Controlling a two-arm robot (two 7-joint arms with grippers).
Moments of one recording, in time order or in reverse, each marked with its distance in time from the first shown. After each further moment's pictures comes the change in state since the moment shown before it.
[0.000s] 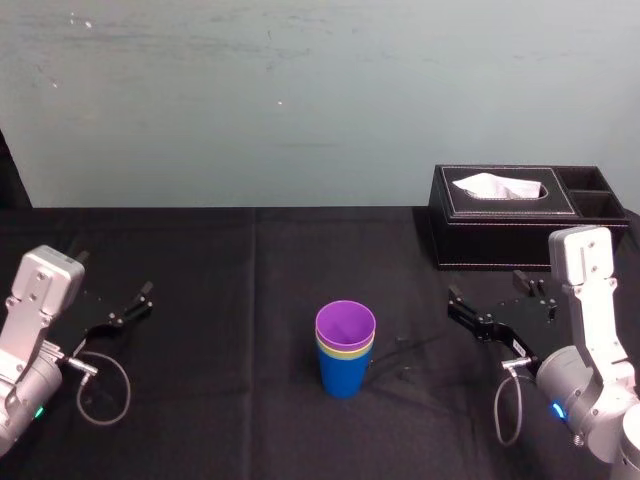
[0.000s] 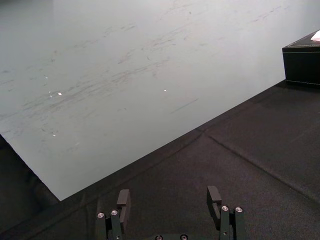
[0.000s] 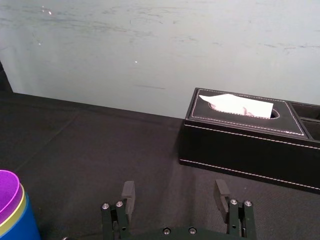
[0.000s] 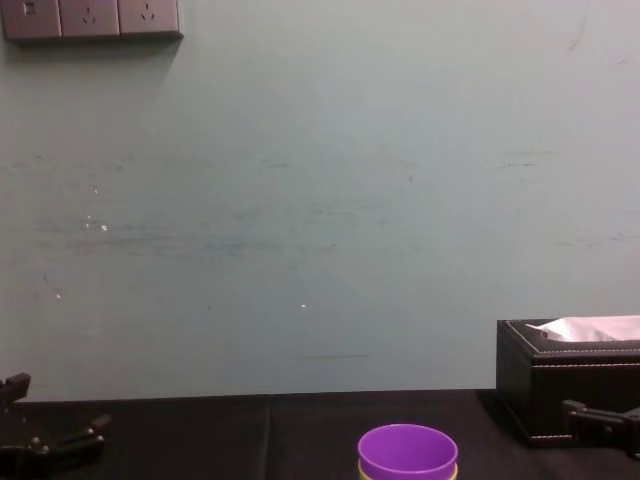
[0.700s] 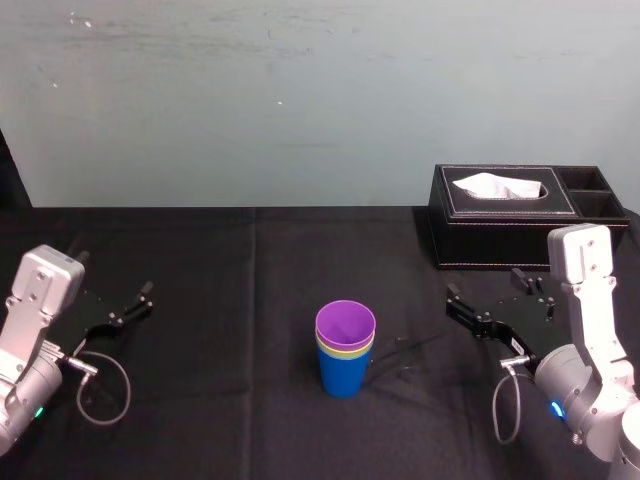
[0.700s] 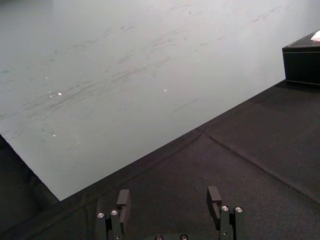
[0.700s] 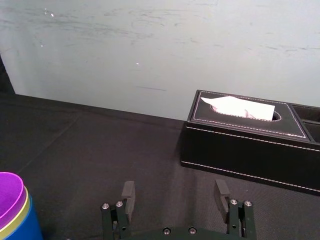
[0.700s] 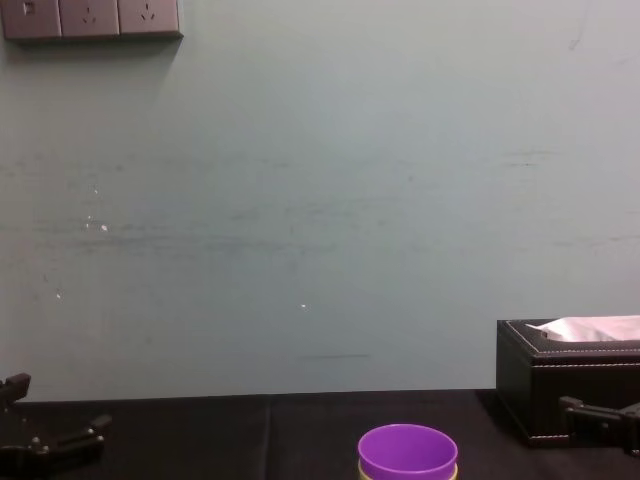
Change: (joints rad) left arm 0.000 0.000 0.000 0.000 0.000 0.000 0.000; right arm 0.001 0.001 -0.004 -0.004 0.003 -0.001 0.000
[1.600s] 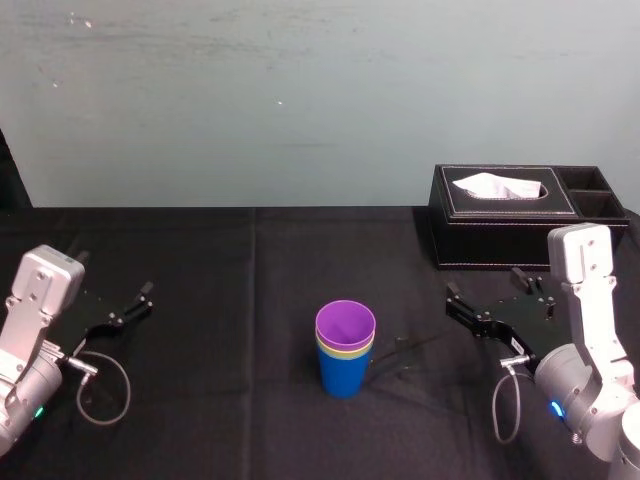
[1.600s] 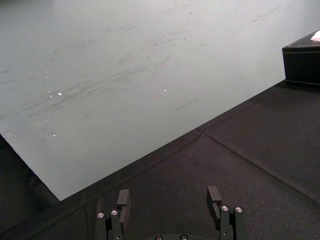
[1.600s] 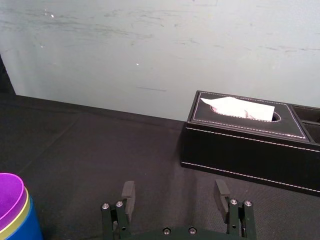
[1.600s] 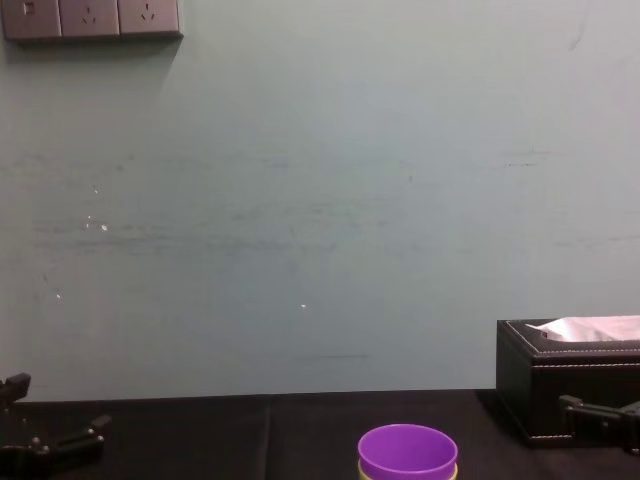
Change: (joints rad) left arm 0.000 0.000 0.000 0.000 0.000 0.000 0.000; right arm 0.000 0.000 -0.001 -0.001 0.001 -0.001 -0.001
